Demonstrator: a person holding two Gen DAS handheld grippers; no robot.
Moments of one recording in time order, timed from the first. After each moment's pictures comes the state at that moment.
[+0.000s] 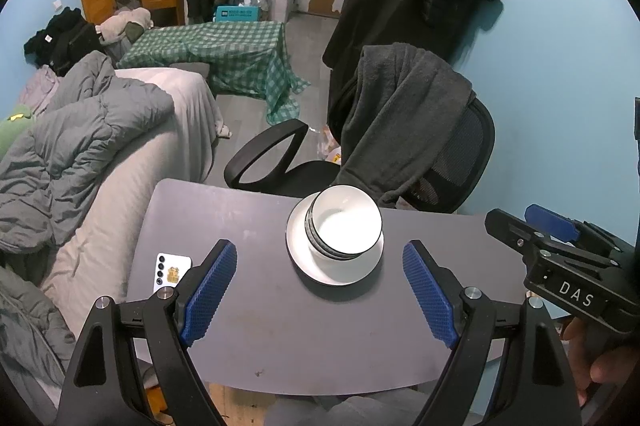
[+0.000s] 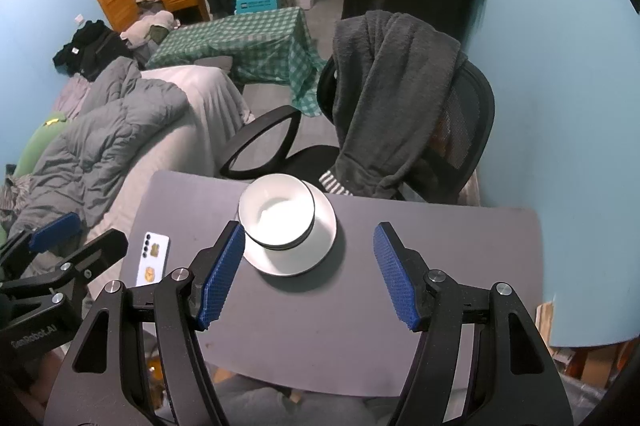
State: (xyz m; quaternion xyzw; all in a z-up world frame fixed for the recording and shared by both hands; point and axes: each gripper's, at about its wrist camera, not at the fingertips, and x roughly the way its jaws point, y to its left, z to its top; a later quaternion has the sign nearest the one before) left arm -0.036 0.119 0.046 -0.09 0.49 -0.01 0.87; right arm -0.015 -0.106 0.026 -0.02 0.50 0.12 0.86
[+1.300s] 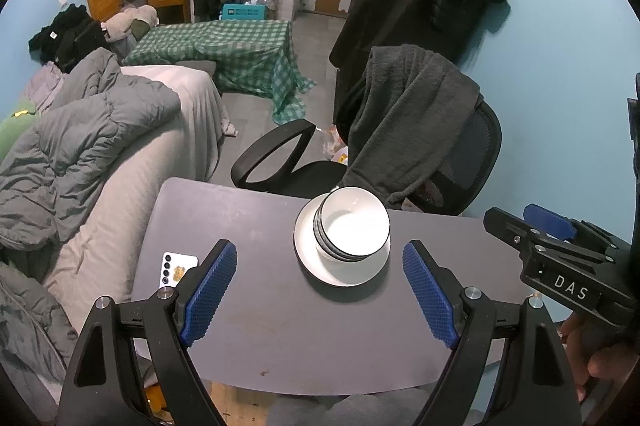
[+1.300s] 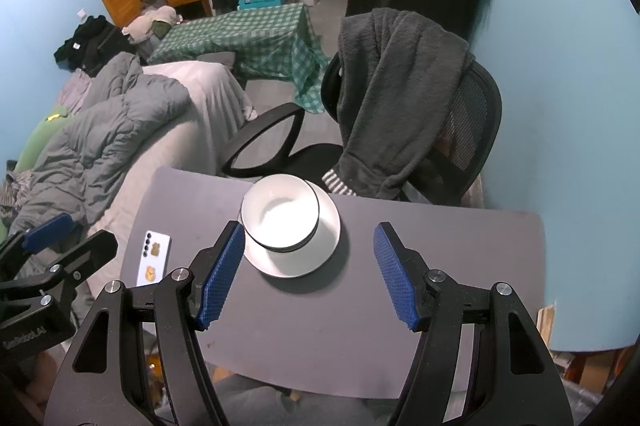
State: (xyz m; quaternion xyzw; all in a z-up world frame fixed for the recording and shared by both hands) left arm -0.034 0.127 0.049 -0.10 0.49 0.01 0.87; right arm -0.016 -0.094 0.027 -0.02 0.51 0.12 0.85
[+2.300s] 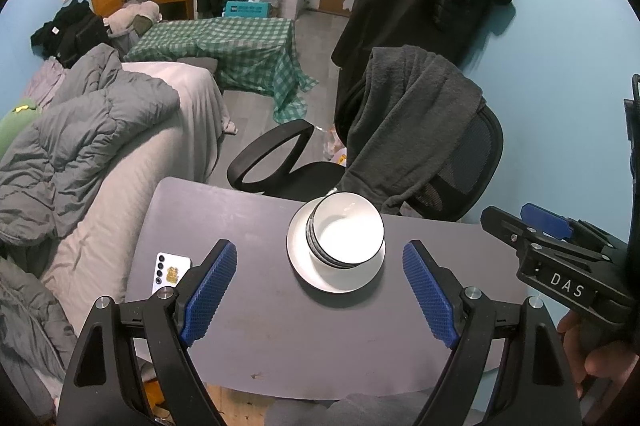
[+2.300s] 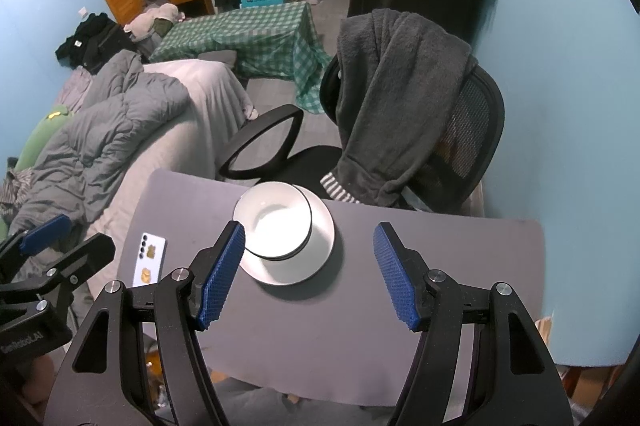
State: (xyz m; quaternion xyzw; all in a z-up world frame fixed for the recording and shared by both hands) left arm -0.027 0.114 0.048 -0.11 0.49 0.02 0.86; right arm -0.009 -0.096 0.026 -0.02 0.51 0.12 0.85
